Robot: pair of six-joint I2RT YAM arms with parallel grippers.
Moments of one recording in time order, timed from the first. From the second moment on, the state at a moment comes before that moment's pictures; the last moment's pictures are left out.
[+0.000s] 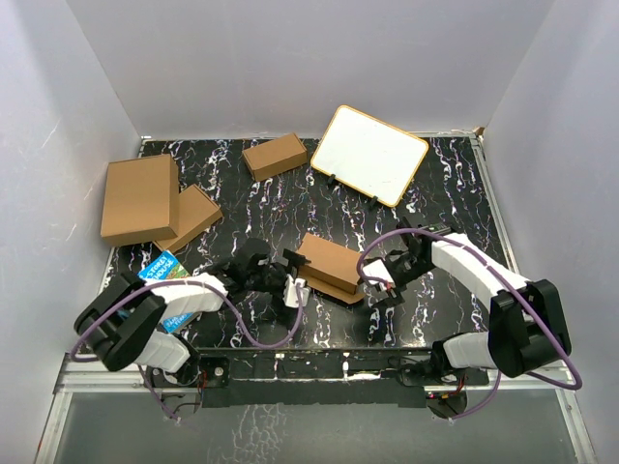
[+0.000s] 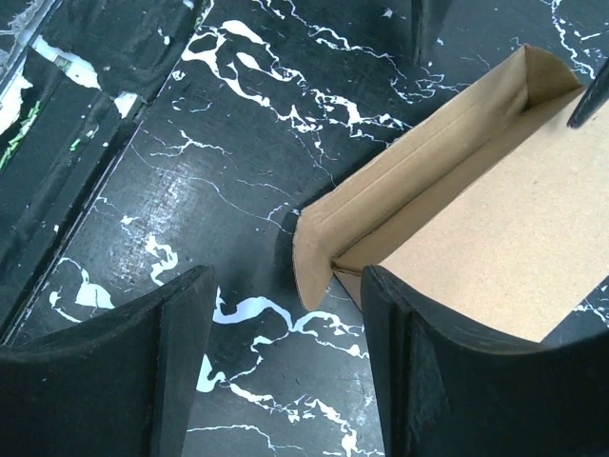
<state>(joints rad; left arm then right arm) -0.73 1.37 0.47 0.29 0.61 1.06 0.29 1.33 0.82 -1.04 -0.97 -1.83</state>
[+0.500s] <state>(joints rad) -0.75 1.50 0.49 0.40 0.53 1.10 0.37 1.33 0.79 -0.96 -0.94 -1.81</state>
